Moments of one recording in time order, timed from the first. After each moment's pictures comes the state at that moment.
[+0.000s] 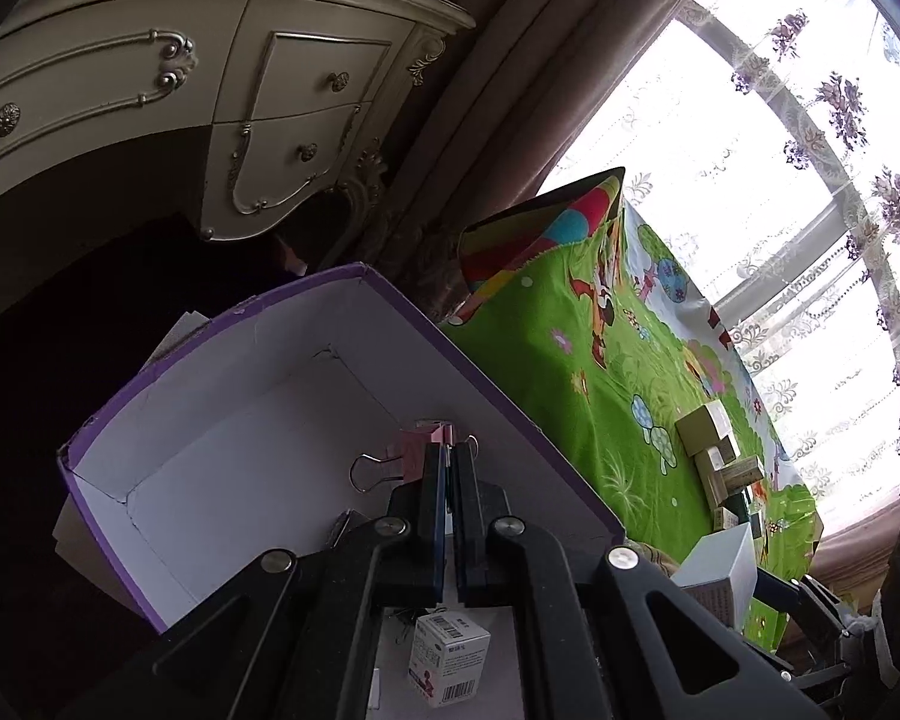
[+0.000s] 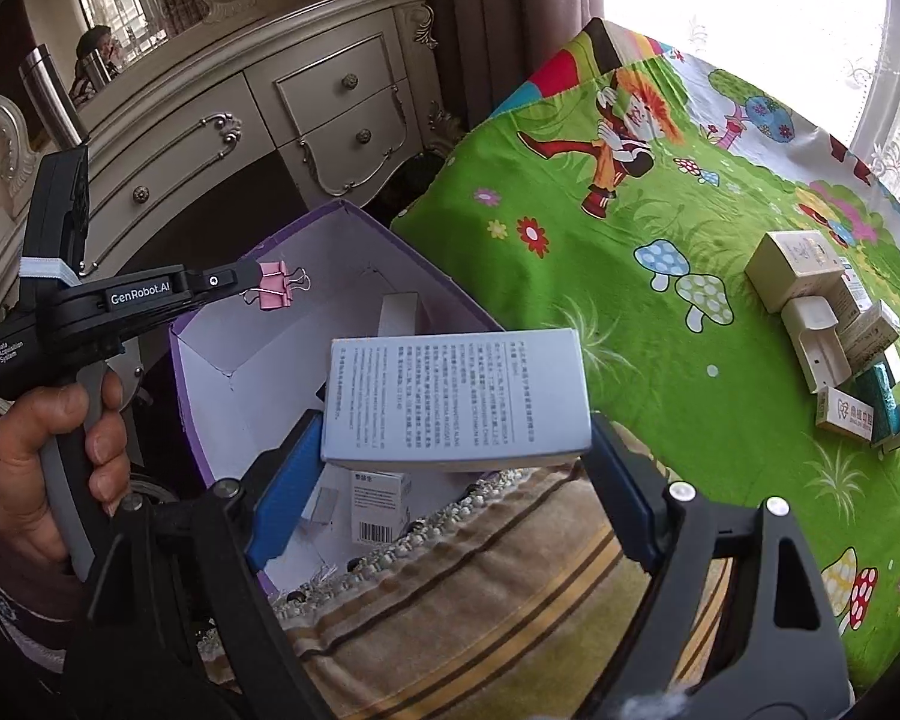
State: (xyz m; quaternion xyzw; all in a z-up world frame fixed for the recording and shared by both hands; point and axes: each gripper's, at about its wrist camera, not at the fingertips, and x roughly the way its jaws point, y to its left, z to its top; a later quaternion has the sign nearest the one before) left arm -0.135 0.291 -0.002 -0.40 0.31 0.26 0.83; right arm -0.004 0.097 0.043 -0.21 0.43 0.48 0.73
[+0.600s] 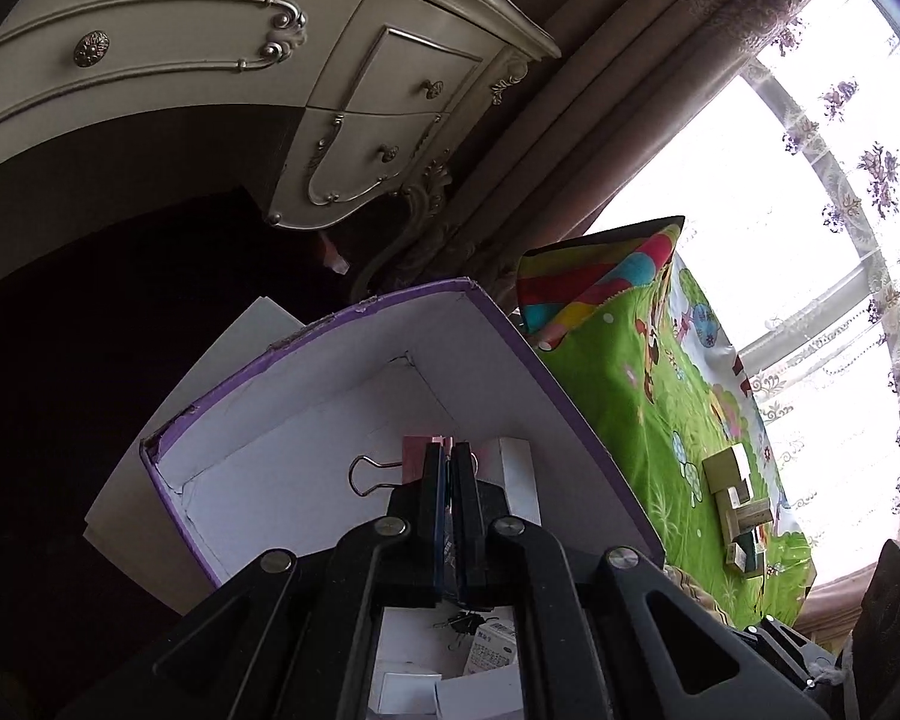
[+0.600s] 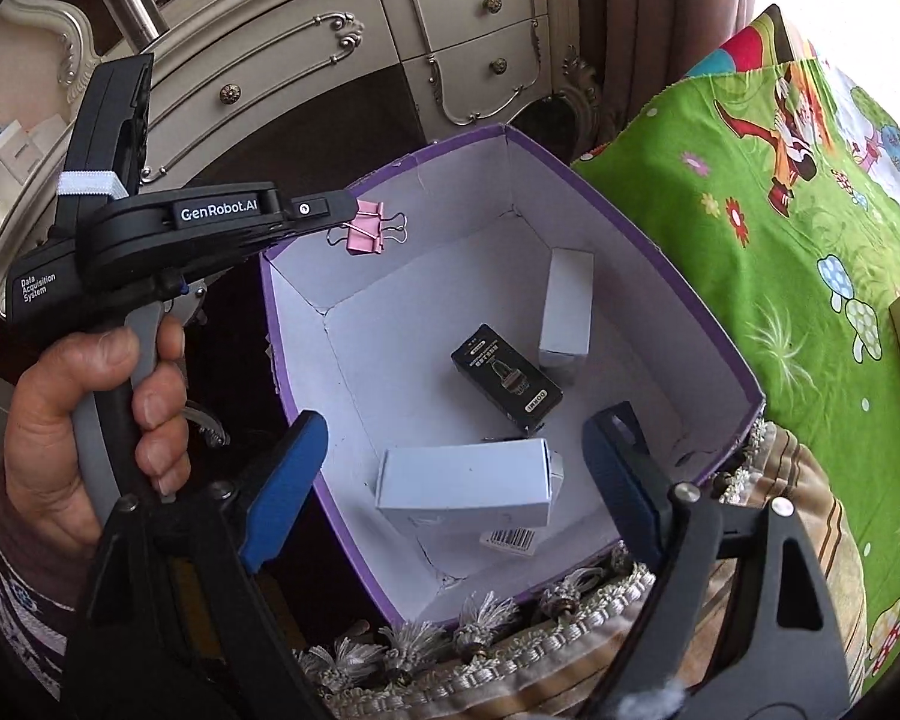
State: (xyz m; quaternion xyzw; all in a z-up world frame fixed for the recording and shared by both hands) left arm -0.179 0.322 -0.025 -0.44 0.28 0.29 0.80; right arm -0.056 0.152 0.010 -0.25 0.46 0.54 0.66
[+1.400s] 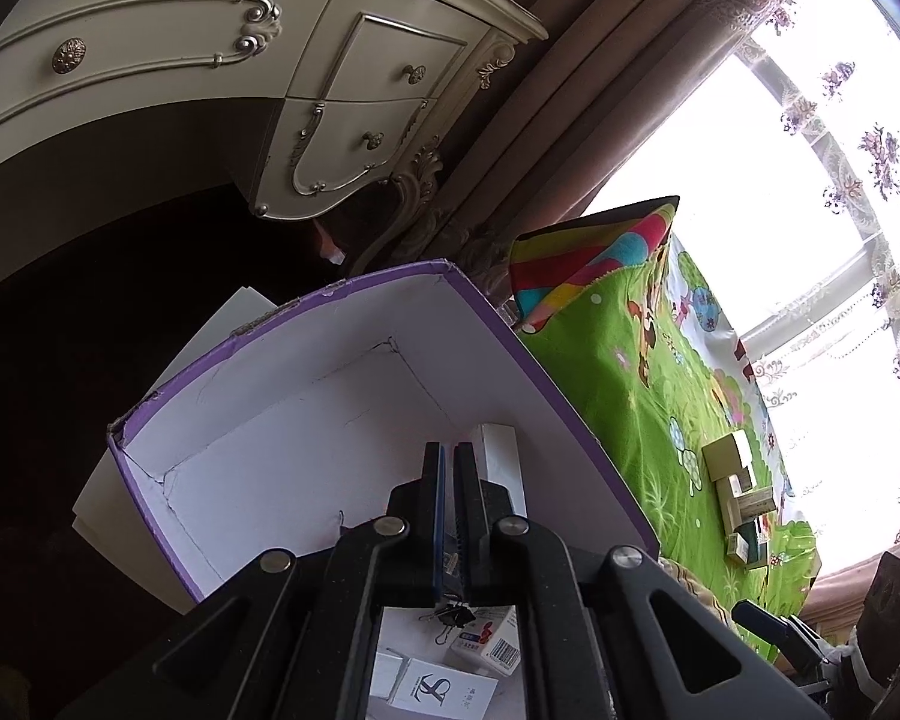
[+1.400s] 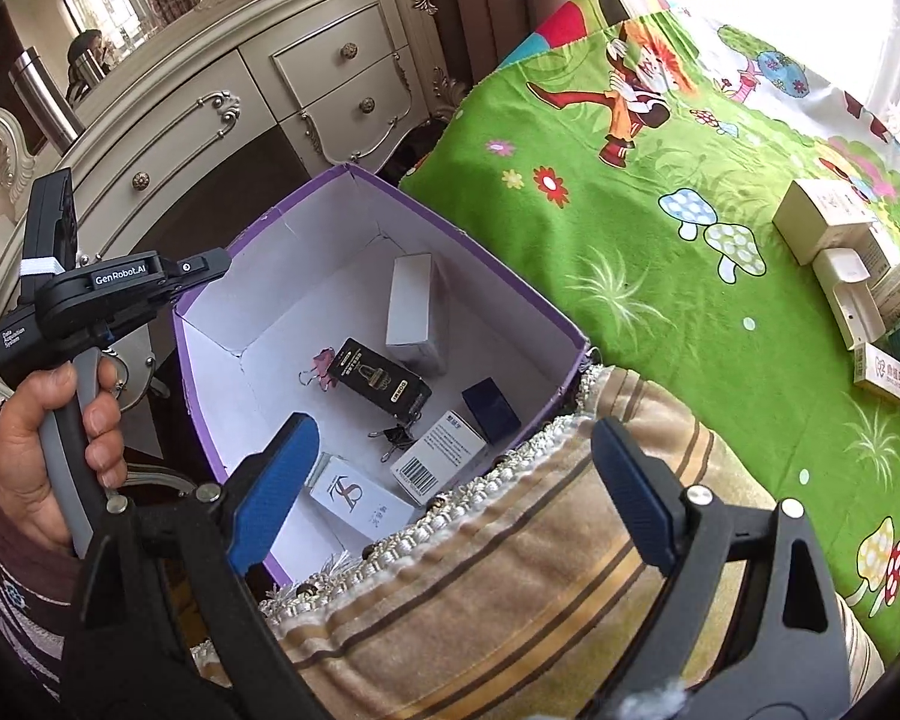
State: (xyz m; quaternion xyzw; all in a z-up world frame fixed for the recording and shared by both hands) left arm -0.159 0.310 -0.020 -0.43 0.30 0.28 0.80; right arm 0.013 0.081 0.022 -0.18 0.47 0.47 0.72
